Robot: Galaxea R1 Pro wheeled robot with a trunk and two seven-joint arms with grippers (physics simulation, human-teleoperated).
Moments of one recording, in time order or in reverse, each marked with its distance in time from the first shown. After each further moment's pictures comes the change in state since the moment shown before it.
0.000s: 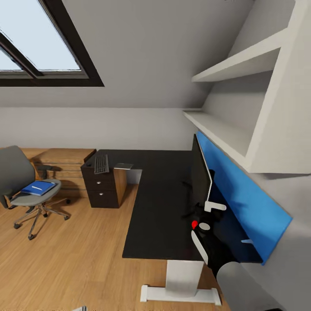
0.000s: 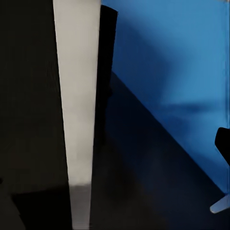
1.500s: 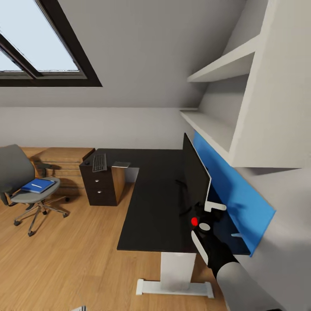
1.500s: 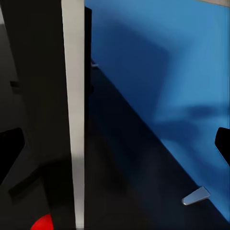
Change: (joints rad) left arm 0.000 0.000 0.004 0.000 0.000 -0.001 0.000; right arm 0.002 0.000 0.000 -0.001 0.002 -0.013 0.000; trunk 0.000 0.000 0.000
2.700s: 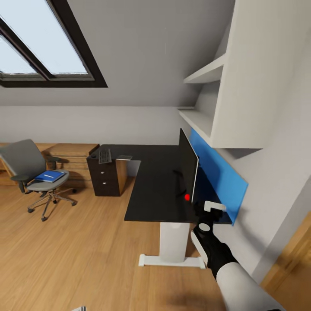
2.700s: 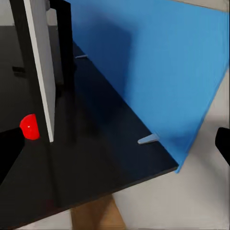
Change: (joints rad) left arm 0.000 0.001 0.002 0.001 0.003 0.004 0.000; right arm 0.002 0.002 0.004 0.000 -0.003 -0.029 0.006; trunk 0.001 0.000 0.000
